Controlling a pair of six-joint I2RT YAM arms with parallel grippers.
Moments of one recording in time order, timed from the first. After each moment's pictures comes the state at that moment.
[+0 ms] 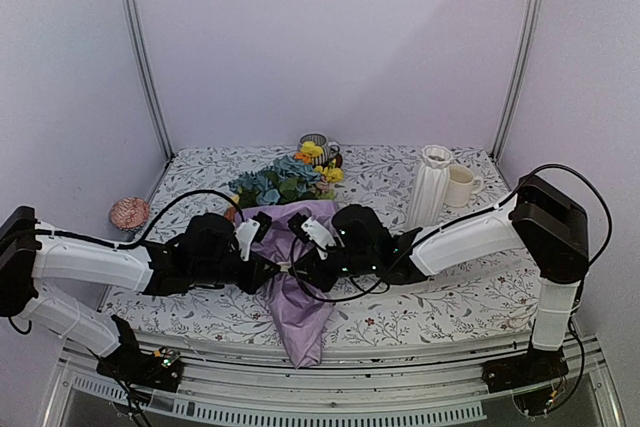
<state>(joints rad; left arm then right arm) -0.87 1.32 0.51 0.18 0.04 -0.35 1.06 1.94 1.09 0.32 -0.20 0.19</state>
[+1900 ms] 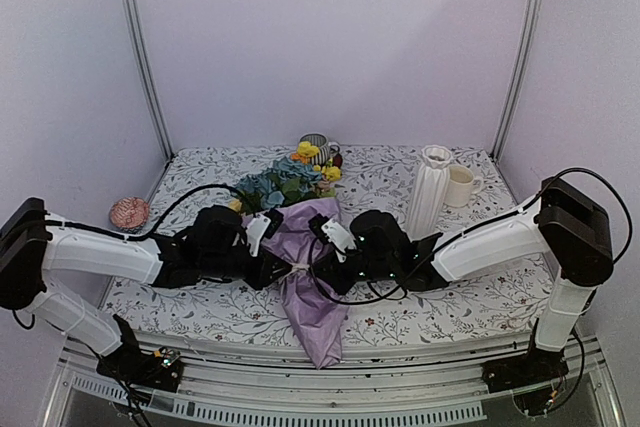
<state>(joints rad) -0.86 1.38 0.57 0.19 0.13 -0.30 1.06 1.82 0.95 0.32 -0.08 0.23</state>
